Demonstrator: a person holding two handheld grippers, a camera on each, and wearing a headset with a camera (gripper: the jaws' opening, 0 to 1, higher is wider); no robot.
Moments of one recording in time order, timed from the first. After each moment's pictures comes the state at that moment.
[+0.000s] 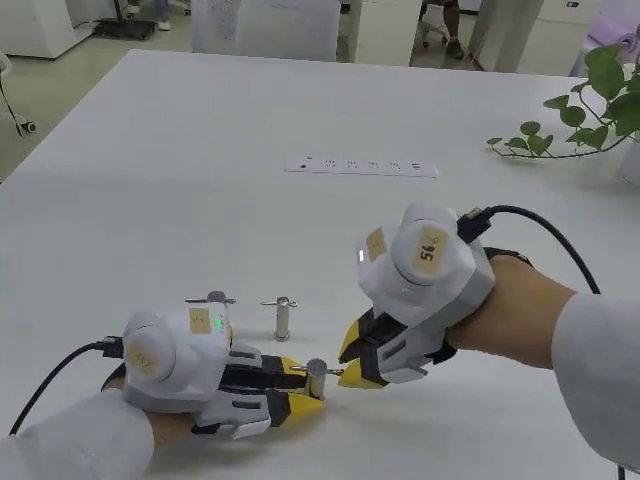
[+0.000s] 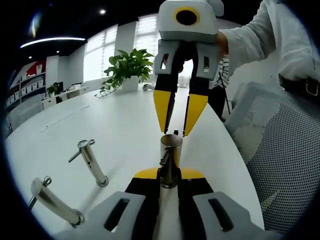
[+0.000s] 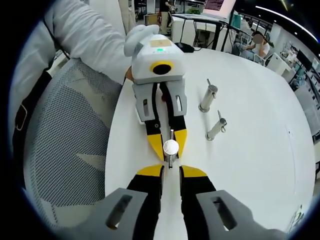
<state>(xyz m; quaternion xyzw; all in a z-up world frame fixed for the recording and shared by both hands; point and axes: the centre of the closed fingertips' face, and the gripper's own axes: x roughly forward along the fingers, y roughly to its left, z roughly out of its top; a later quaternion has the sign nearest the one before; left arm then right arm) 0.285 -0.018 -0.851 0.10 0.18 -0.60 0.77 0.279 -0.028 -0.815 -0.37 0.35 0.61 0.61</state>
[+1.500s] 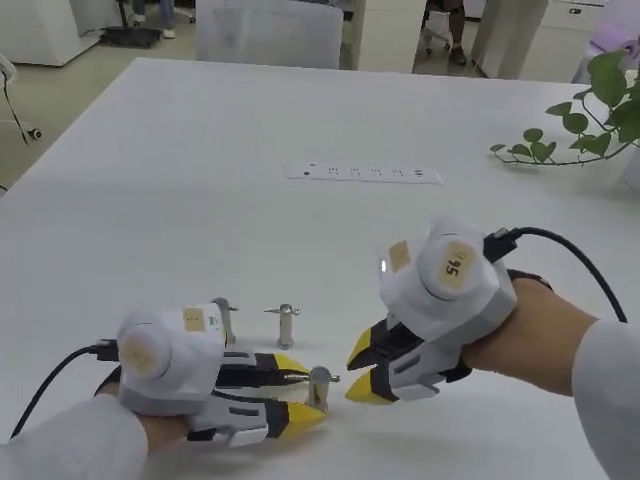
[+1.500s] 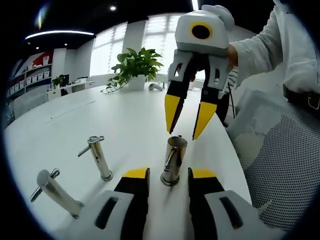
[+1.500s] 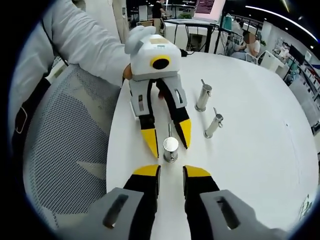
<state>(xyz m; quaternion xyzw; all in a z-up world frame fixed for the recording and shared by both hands) 0.289 -0.008 -0.843 0.07 0.20 -0.59 0.78 0.278 -0.032 -0.814 -0.33 0.34 0.61 0.64</state>
